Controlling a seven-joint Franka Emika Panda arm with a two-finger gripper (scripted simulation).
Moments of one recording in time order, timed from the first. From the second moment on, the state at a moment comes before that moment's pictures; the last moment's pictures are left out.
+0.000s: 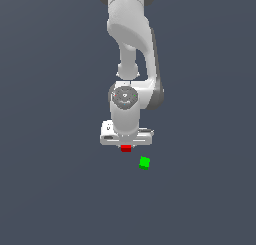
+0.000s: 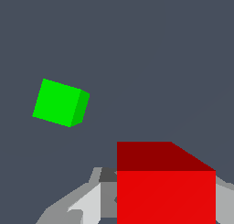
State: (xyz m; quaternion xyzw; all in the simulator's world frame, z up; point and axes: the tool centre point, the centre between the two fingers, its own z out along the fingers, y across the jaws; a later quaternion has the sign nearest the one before) arm 0.052 -0.008 0.091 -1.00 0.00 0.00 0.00
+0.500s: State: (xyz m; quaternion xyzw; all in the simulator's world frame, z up) arm 0.088 0.054 0.068 -1.00 0.00 0.00 0.00
